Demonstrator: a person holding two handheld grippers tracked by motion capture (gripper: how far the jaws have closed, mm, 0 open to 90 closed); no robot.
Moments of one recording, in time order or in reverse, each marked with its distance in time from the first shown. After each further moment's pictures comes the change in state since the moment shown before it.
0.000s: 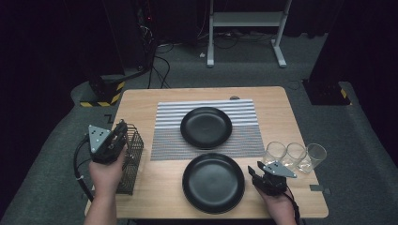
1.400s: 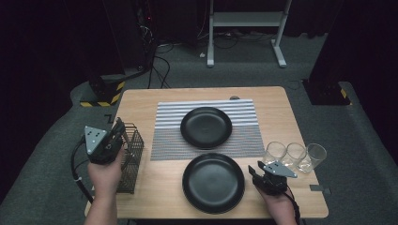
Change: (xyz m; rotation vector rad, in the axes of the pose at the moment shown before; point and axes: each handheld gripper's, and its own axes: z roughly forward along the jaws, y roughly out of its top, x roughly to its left) left arm 0.003 0.001 -0.008 -0.048 0.016 -0.034; right arm -0.001 0.000 0.000 -0.003 -0.002 0.002
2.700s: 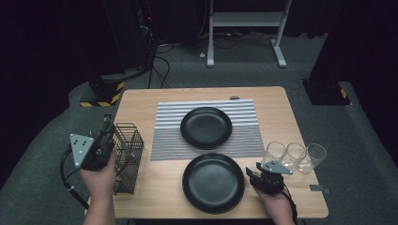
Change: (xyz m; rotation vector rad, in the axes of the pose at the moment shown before) left arm 0.006 0.001 -0.027 -0.167 0.044 -0.013; right arm -0.001 -0.007 0.015 0.071 0.019 0.034
